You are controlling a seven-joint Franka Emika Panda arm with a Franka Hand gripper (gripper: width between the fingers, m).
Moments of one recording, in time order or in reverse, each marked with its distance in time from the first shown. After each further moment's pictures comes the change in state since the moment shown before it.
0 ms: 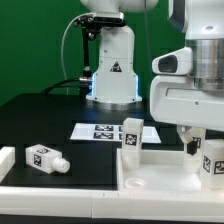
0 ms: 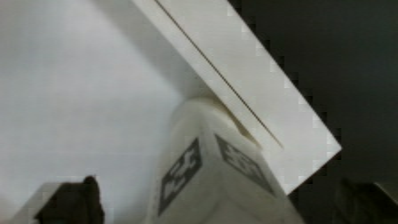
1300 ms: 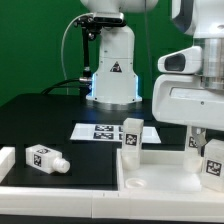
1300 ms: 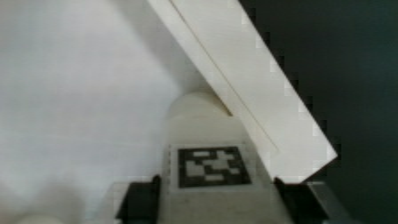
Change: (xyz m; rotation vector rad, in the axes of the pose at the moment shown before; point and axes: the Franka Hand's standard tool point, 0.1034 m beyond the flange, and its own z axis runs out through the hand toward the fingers) arm -0.002 -0.003 0.001 -0.013 0.038 0.247
